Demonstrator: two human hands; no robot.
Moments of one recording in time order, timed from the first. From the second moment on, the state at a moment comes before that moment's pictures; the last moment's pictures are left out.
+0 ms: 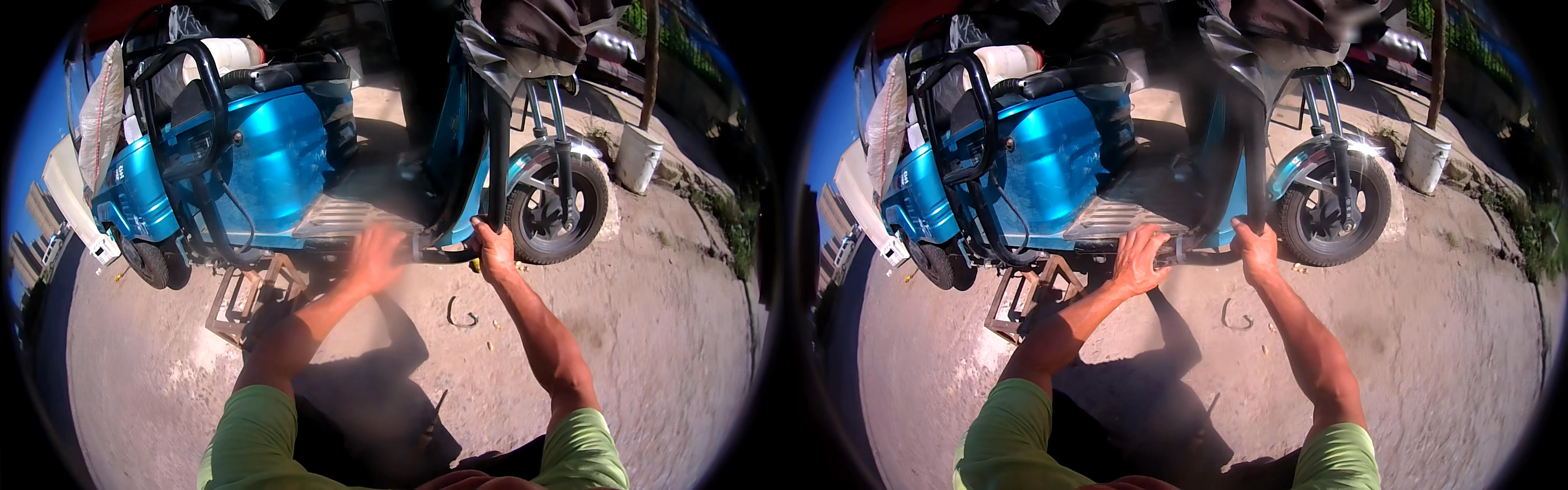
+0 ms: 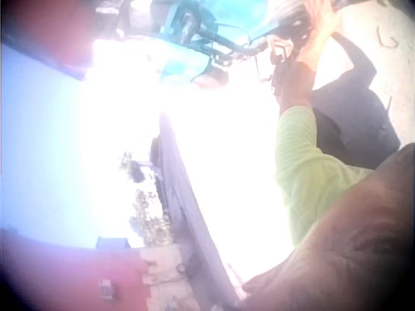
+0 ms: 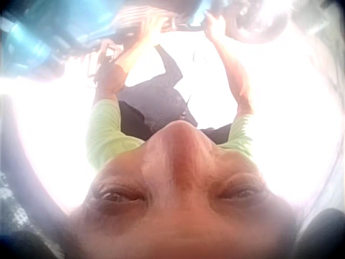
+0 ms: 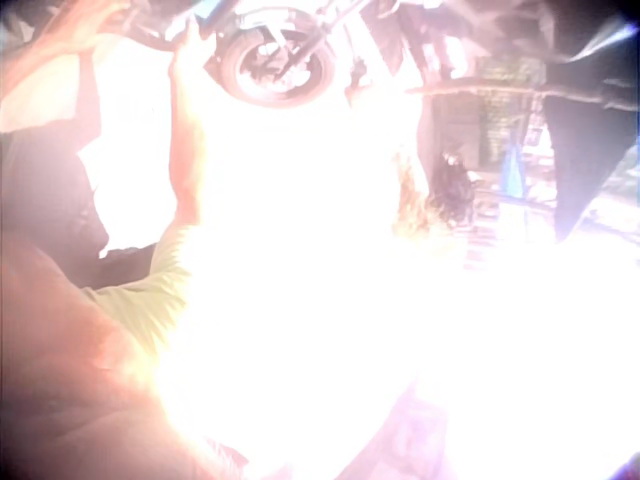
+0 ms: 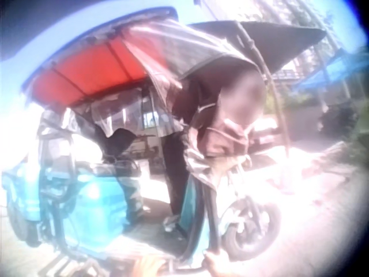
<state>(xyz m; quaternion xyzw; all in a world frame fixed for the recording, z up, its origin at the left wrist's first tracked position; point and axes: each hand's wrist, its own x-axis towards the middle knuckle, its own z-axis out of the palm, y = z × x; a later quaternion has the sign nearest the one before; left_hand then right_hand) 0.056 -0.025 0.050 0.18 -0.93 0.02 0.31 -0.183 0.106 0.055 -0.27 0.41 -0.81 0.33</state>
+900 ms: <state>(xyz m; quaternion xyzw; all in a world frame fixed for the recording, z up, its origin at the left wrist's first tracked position) 0.118 -0.055 0.069 0.18 -0.95 0.04 0.25 -0.191 0.107 0.073 -0.28 0.46 -0.76 0.37</state>
